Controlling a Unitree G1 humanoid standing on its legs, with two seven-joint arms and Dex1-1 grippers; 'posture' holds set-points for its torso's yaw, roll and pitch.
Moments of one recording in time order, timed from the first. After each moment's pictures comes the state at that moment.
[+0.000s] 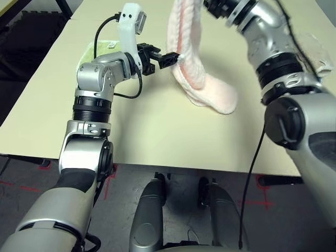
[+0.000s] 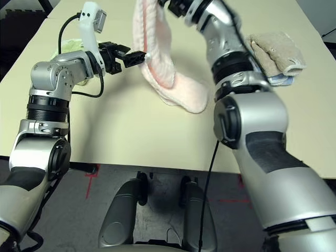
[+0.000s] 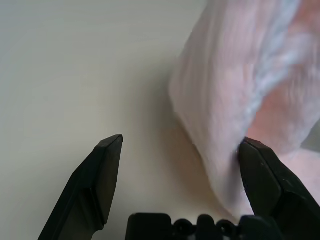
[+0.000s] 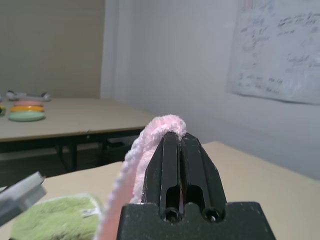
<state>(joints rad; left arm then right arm) -1.13 0.40 0.01 0.52 -0.26 0.69 -0.65 -1.63 -0.32 -0.27 1.19 0.23 -0.24 0.82</state>
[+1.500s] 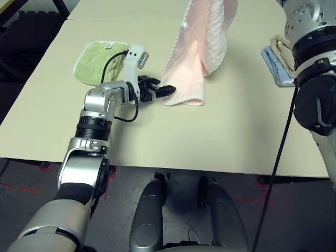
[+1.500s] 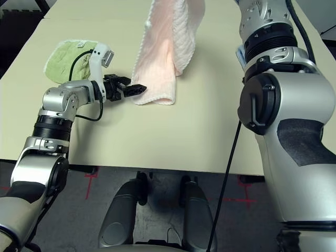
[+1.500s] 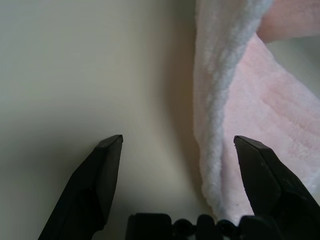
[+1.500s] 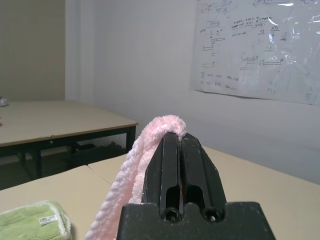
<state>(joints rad) -1.00 0.44 0.02 0.56 -0.25 0.71 -0.79 -1.68 -0.41 -0.29 1.26 0.22 -0.22 0.77</state>
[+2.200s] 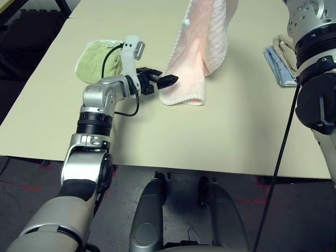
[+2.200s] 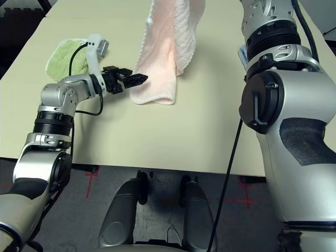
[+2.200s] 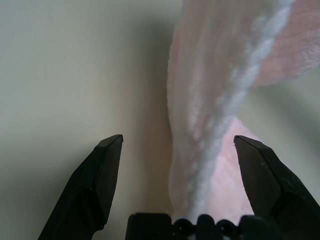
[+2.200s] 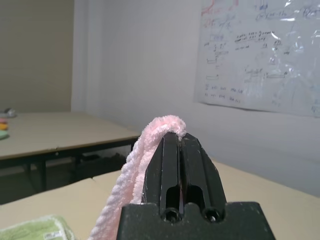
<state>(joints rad) -1.06 0.33 0.04 0.60 -0.29 0.63 -0.76 -1.73 -0.41 -0.33 1.26 0.24 -0.22 0.78</state>
